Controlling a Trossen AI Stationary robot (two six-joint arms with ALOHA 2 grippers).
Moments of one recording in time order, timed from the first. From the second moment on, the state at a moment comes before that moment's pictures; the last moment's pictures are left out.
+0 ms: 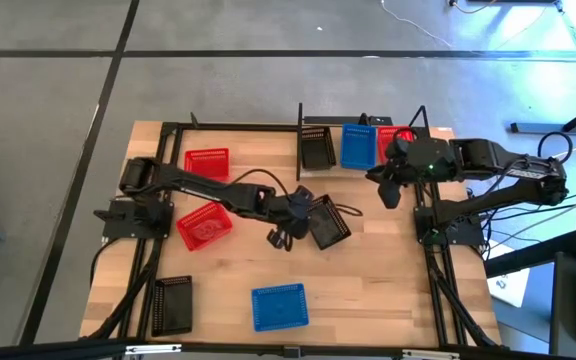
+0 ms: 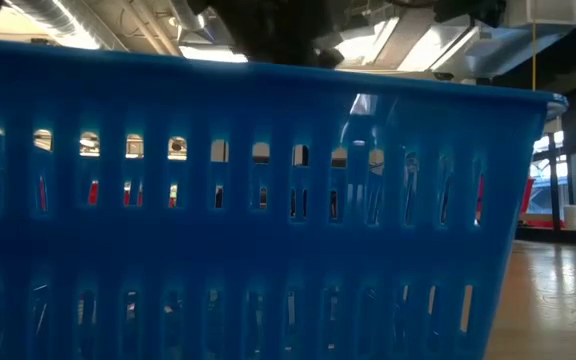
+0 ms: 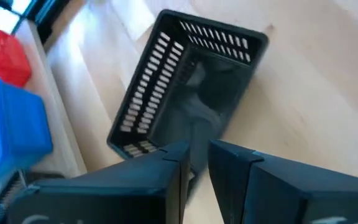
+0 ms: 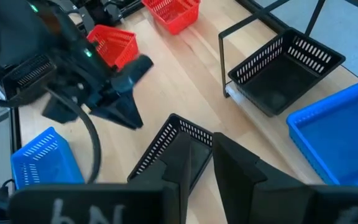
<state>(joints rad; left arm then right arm) -0.09 1.84 1.36 -0.31 -0.20 0.67 0.00 0.99 1.26 -0.98 0.22 0.50</state>
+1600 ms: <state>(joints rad) -0.04 1.93 1.36 -0.27 -0.11 0.72 0.00 0.99 1.26 -1.01 0.22 0.49</state>
